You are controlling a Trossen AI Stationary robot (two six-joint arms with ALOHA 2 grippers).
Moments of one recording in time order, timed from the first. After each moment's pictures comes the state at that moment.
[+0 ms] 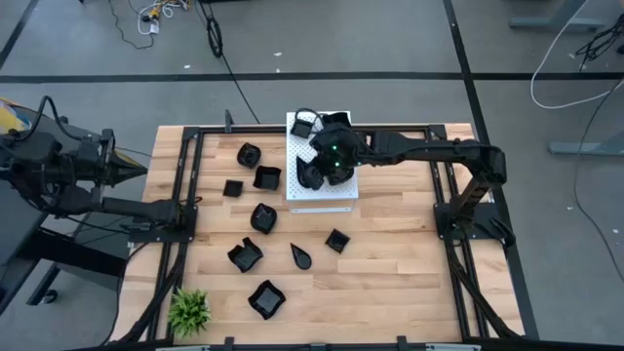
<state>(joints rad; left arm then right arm) -0.05 0.41 1.50 -1.44 -0.16 -0.07 -0.19 1.71 1.55 -0.55 0.01 0.48</state>
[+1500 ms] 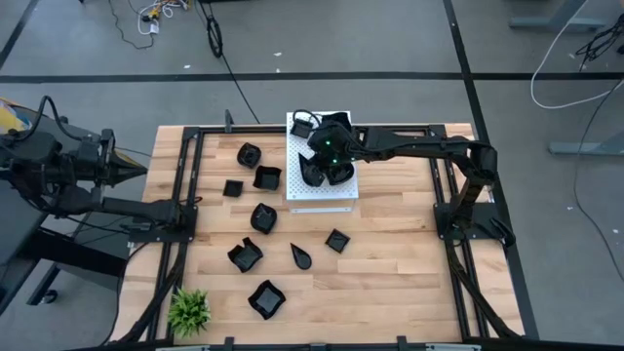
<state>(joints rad) -0.05 0.41 1.50 -1.44 -0.16 -0.07 -0.26 1.78 1.51 -0.54 0.01 0.27</state>
